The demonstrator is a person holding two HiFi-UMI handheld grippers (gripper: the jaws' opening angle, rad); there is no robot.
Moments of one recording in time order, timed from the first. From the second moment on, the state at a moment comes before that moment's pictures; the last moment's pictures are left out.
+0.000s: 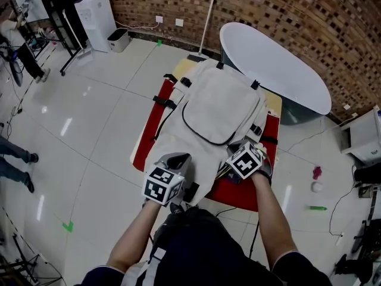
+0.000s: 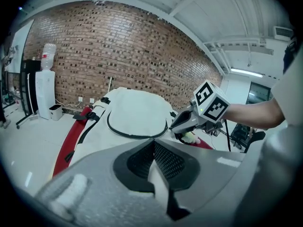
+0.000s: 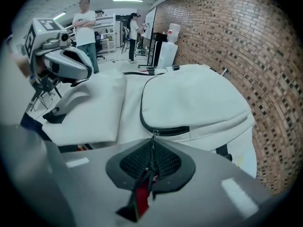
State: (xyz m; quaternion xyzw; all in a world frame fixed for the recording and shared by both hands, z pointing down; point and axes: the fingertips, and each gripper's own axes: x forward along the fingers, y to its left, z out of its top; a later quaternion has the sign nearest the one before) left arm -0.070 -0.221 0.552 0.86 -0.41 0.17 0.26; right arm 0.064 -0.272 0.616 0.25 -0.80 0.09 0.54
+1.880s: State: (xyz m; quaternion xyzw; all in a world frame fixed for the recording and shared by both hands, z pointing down) left arm -0.177 -0.332 0.576 0.92 -0.20 0.24 0.22; right arm -0.107 -0.338 0.631 0.44 -0.75 0.28 0.40
